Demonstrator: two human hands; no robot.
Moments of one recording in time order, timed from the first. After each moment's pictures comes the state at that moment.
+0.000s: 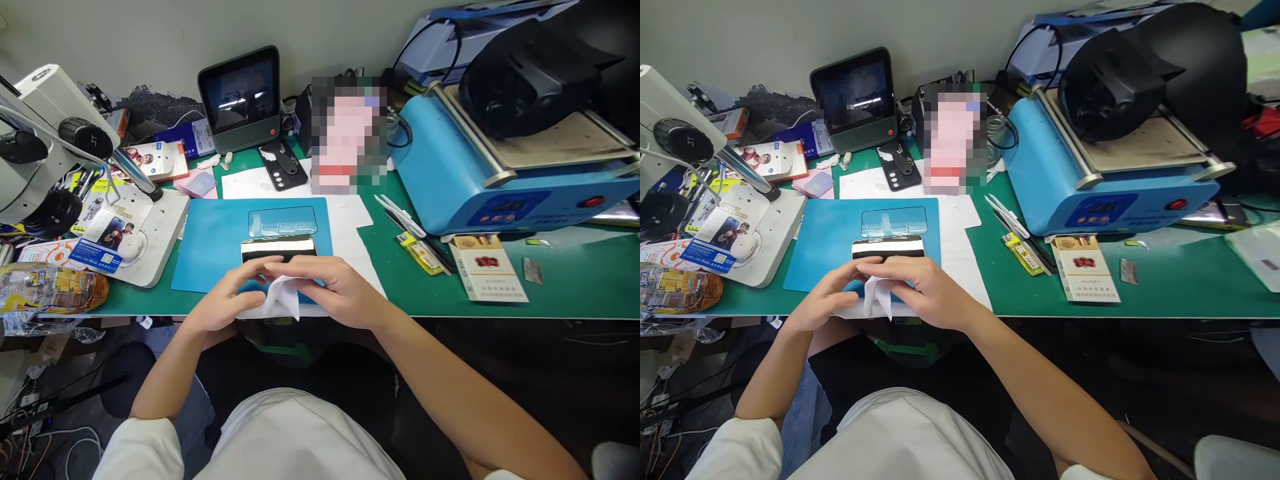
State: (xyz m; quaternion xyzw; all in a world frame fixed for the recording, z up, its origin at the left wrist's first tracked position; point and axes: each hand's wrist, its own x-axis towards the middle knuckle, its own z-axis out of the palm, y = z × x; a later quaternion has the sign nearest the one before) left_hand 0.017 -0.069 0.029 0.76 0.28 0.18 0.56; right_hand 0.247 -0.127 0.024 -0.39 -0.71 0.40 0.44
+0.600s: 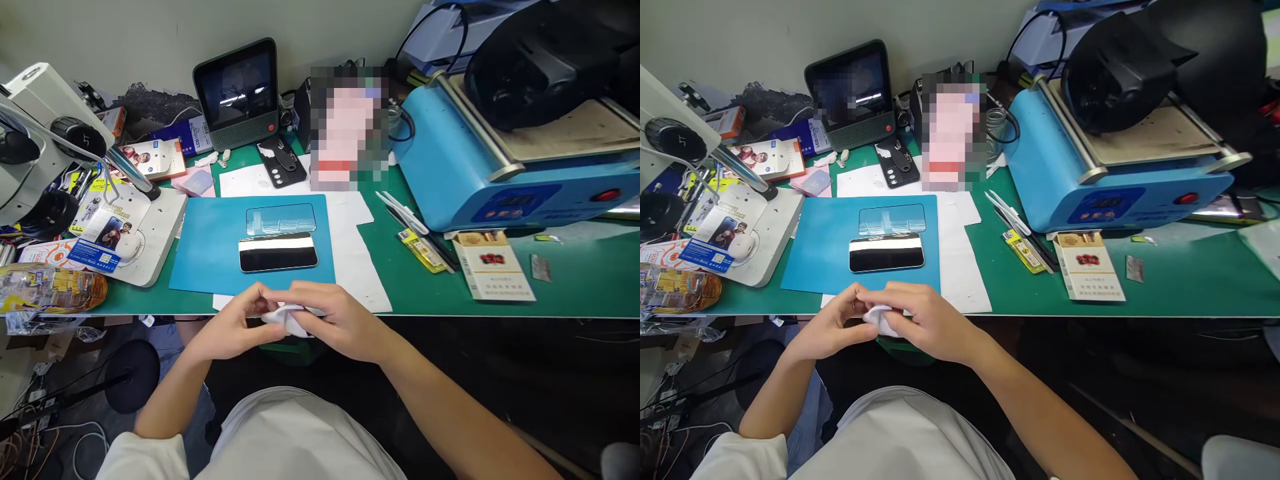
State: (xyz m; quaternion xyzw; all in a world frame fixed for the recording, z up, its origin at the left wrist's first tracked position) left_hand 0.019 -0.112 0.022 0.62 0.31 0.15 0.71; right_hand 0.242 -0.158 0.013 -0.39 -0.71 0.42 0.42
